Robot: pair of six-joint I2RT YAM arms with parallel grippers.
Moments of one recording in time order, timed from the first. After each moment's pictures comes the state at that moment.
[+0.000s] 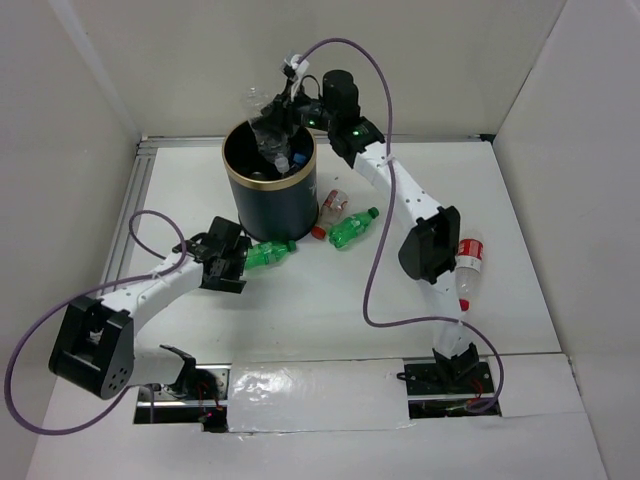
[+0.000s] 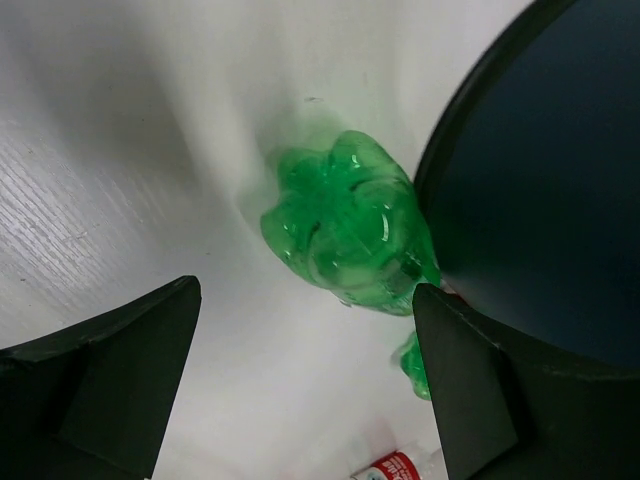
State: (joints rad) left arm -0.38 1.27 0.75 -0.56 -0.23 -1.79; right arm 0.54 2.20 2.32 -0.09 -0.69 0.04
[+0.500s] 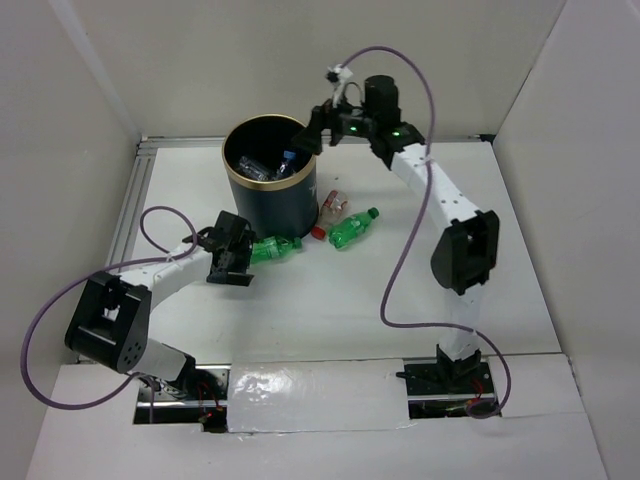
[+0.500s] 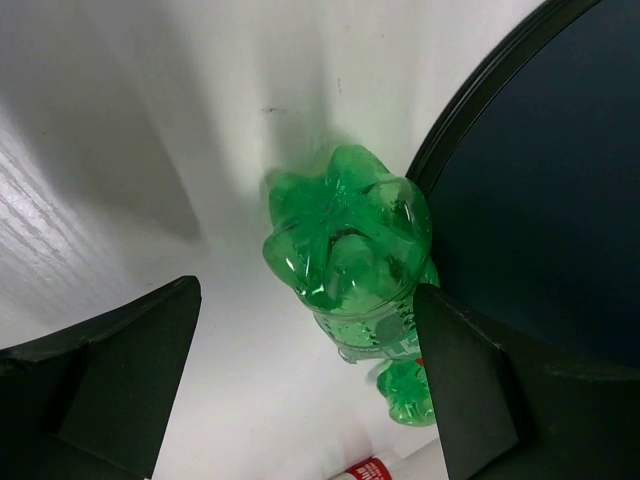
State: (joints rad) left arm -0.36 1.44 0.79 -0.45 -0.18 -1.81; right arm 0.42 2.06 2.08 -0.20 -0.72 0.06
